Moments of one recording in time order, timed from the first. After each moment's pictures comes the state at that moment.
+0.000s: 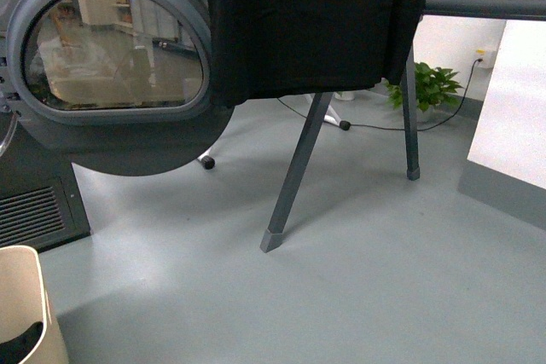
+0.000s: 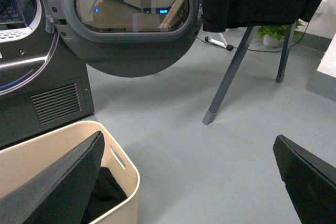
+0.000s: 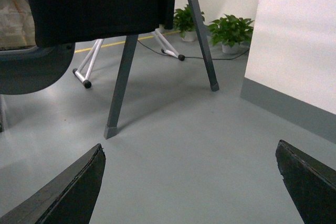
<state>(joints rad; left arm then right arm) 0.00 0.00 0.02 0.00 0.00 0.00 0.00 0.00 0.01 0.00 0.00 0.00</state>
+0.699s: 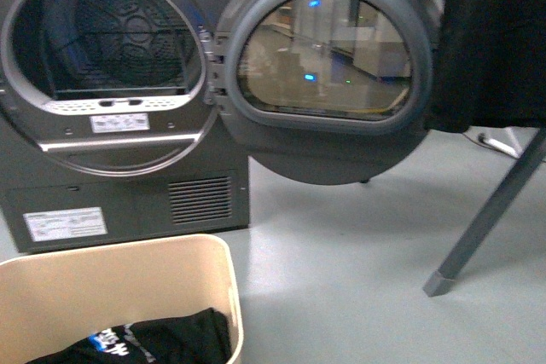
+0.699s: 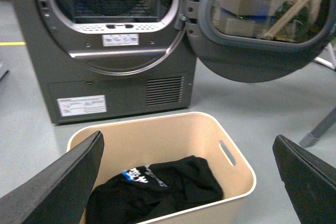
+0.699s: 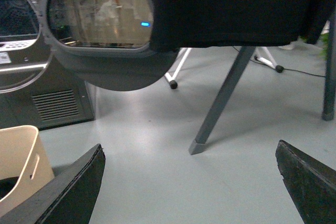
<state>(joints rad) 0.00 0.00 0.02 0.00 0.00 0.00 0.00 0.00 0.01 0.00 0.00 0.00</state>
